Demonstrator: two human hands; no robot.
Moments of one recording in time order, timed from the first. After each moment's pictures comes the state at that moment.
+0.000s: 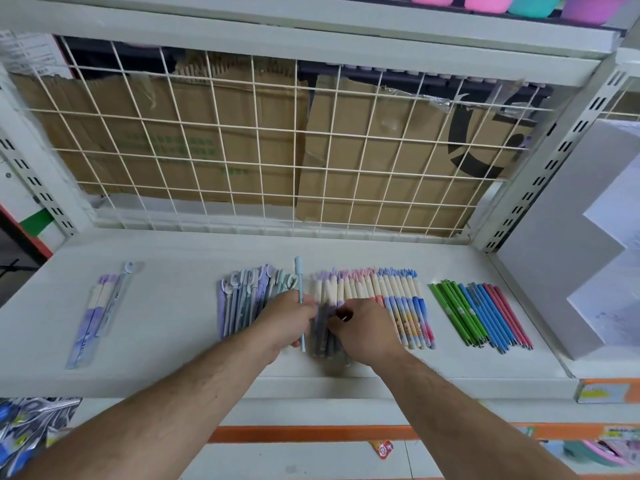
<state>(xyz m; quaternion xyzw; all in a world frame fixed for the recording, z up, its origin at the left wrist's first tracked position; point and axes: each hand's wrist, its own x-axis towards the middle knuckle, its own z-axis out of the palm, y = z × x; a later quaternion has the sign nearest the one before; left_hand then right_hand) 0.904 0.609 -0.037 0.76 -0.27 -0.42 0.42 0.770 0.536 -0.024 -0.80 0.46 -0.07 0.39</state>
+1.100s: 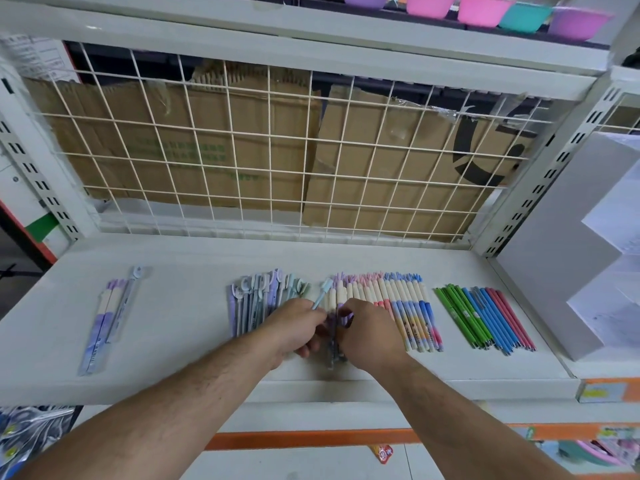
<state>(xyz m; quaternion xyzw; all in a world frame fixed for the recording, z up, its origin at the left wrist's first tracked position) 0.908 0.626 -0.017 0.73 -0.28 -0.49 0.40 0.782 0.552 -0.024 -0.84 0.46 -0.07 0.26</state>
